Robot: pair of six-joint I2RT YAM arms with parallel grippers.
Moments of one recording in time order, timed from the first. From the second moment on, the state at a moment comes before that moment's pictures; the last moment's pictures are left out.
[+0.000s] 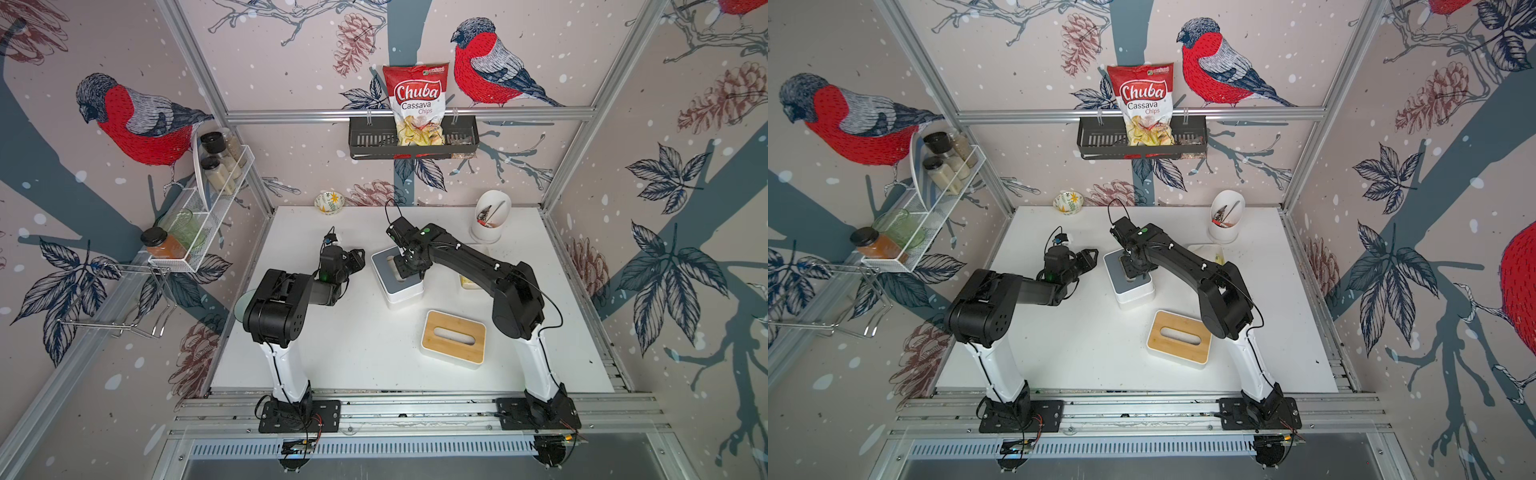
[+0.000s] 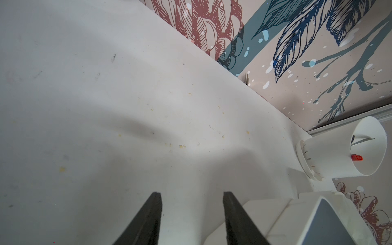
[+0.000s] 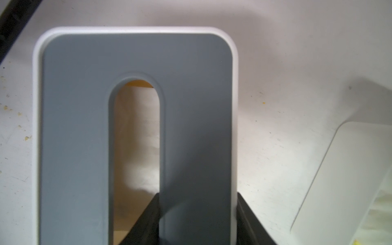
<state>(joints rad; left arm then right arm) -0.20 1.89 0.79 0.68 0.18 -0.65 0.81 2.20 1.99 -1.05 0.14 0.28</state>
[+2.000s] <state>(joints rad) -0.18 2.05 0.95 0.61 0.27 -0.65 0.84 2.10 1.74 -0.68 0.25 0.29</state>
